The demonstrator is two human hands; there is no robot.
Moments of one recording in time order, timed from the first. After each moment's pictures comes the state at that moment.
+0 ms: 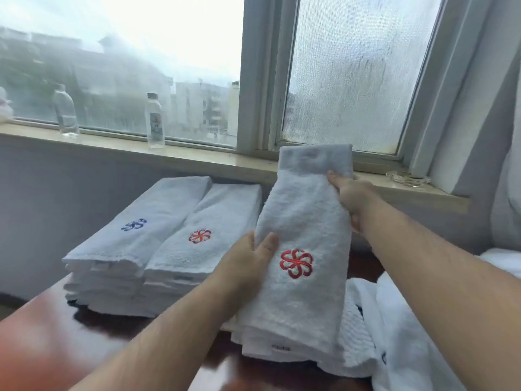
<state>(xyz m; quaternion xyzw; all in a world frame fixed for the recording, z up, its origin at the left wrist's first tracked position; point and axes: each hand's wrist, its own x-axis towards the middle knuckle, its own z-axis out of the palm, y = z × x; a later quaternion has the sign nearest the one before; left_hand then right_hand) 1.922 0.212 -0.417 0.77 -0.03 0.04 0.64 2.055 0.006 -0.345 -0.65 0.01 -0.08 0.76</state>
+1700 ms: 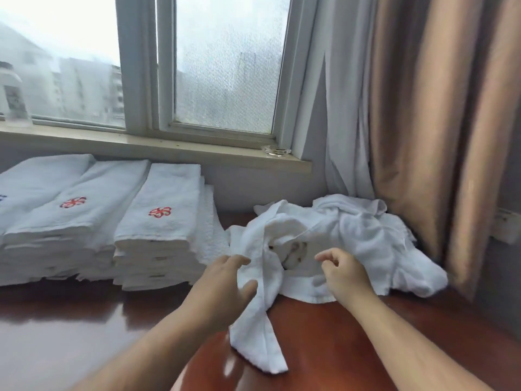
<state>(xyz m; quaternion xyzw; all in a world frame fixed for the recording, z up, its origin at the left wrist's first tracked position) 1.803 0.058 -0.480 0.91 -0.22 0.05 0.34 1.778 -0.199 -0.474 -0.88 0.15 -0.20 0.39</state>
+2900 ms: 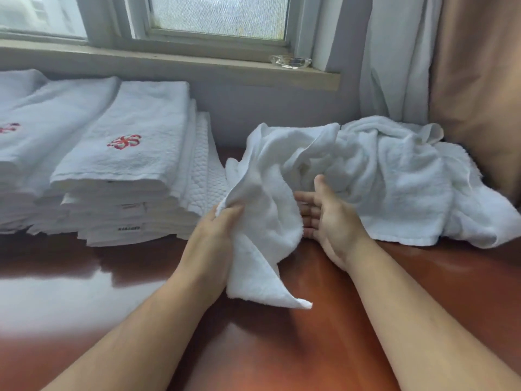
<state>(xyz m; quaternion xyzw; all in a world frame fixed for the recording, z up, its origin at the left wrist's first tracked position) 1.834 0.029 -0.524 0.57 -0.07 -0.08 0.81 1.854 -0.175 -0.532 -0.71 0.07 -0.07 0.70</state>
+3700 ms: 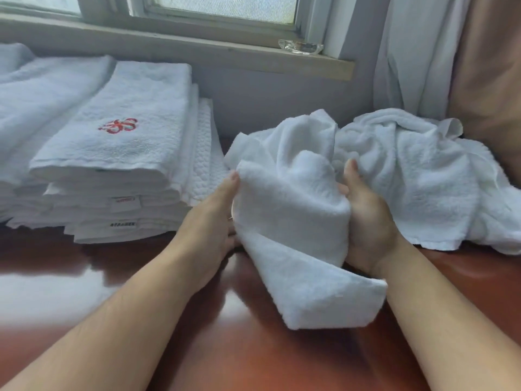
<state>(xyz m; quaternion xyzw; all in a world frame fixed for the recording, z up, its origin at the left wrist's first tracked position) 1.870 0.041 -0.526 0.56 -0.13 -0.18 0.80 1.839 -0.167 -0.506 -0.55 0.00 0.07 0.83</state>
